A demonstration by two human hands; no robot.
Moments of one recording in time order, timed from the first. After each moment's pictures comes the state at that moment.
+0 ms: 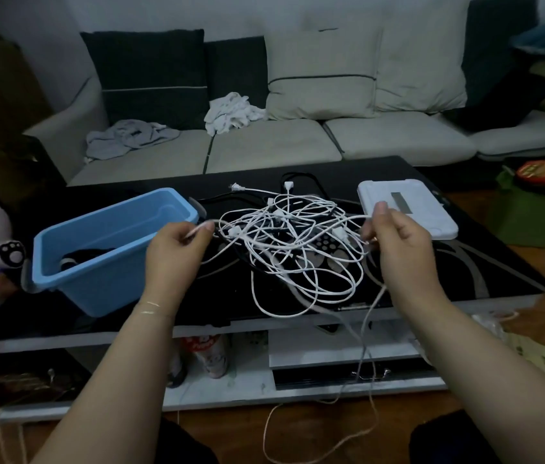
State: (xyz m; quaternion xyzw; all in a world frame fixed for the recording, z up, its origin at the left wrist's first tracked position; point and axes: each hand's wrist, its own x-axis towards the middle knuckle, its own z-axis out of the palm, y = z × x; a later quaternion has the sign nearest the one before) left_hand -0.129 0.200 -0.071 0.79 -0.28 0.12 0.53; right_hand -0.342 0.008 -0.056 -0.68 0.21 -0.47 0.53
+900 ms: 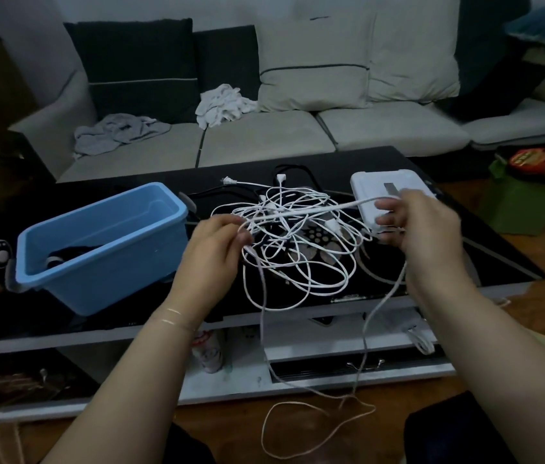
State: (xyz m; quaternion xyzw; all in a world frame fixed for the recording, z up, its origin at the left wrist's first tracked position) left_hand -0.172 0.174 -0.069 0.81 -0.47 0.13 0.33; right_hand -0.353 -0.008 -0.039 -0.56 0.30 -0.48 0.60
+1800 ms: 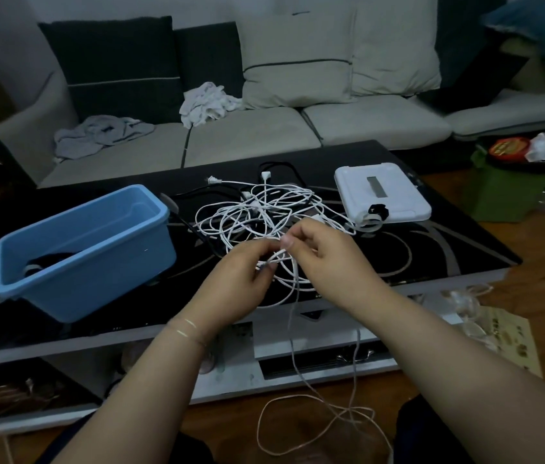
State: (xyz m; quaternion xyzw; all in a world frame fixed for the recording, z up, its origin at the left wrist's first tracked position) left_hand -0.219 0.152 -0.073 0.77 -0.54 -0.05 0.34; right_hand -0.338 0.036 -0.057 -0.85 0.17 -0.29 0.41
